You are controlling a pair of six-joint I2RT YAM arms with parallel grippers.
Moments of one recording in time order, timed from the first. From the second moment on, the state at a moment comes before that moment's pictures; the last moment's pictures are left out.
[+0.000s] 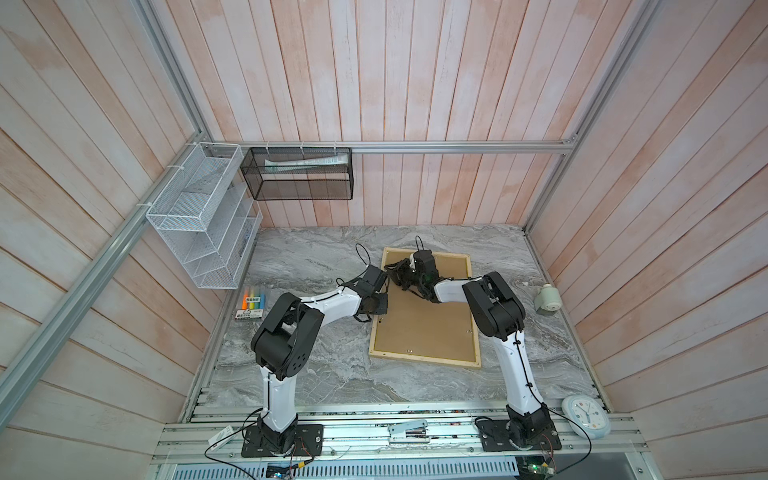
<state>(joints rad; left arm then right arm) -0.59 1.94 1.22 -0.33 -0.02 -0.44 0.51 2.37 1.45 0.49 -0.39 1.45</state>
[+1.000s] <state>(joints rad) -0.52 1.91 1.13 -0.20 0.11 -0.57 0.43 1.72 0.77 0.39 -0.42 0.92</state>
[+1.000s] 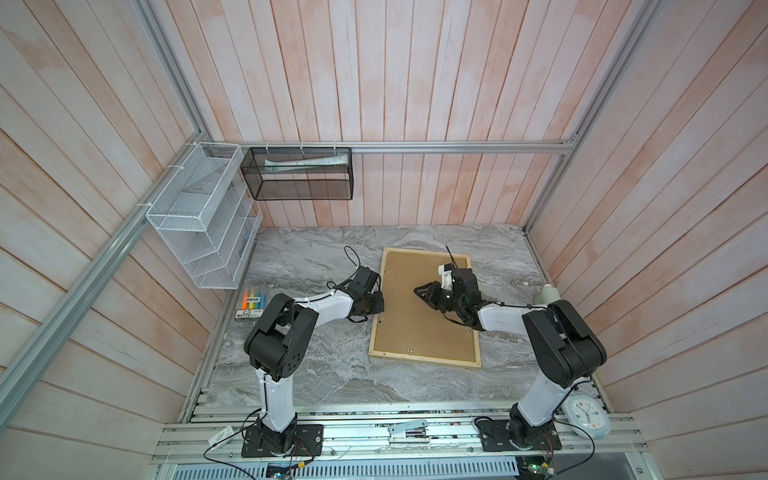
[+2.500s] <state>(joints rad) -0.53 1.68 0.94 -0.24 -0.03 -0.59 0.64 1.92 0.97 0.34 -0.39 0.87</state>
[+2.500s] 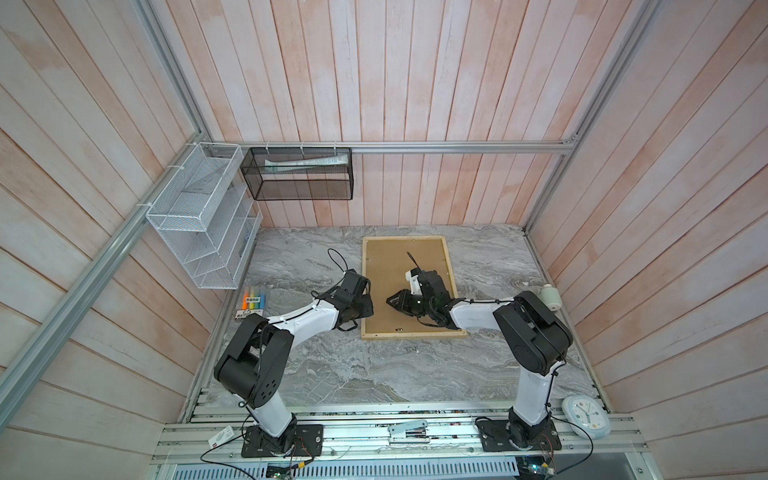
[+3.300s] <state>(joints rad) -0.57 1.68 0.87 -0.25 -0.05 -0.60 0.73 2.07 1.15 0.37 -0.41 1.02</state>
